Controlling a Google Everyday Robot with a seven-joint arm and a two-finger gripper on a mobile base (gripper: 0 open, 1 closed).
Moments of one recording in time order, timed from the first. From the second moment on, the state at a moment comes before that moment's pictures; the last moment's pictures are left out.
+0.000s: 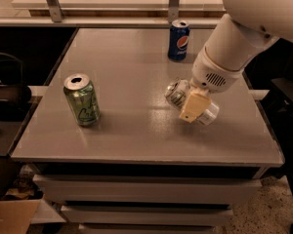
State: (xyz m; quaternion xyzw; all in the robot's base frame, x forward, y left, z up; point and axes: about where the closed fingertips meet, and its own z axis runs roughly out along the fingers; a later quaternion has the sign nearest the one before) arm 0.489 -0.105 0.877 -0.58 0.80 0.06 0.15
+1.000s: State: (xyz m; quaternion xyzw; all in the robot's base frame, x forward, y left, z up) arm 0.489 -0.100 0.860 -0.59 0.80 0.05 0.11
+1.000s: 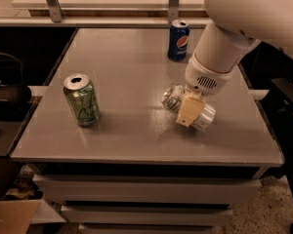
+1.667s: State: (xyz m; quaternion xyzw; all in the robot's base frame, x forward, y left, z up) arm 0.490 -0.096 0.846 -0.59 0.80 0.06 0.10
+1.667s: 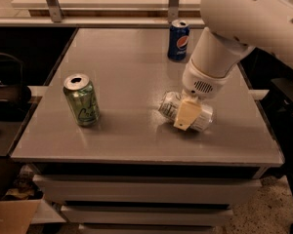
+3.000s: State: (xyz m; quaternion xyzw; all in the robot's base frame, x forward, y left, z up) arm 0.493 -0.091 0.833 -0.59 0.80 0.08 0.09
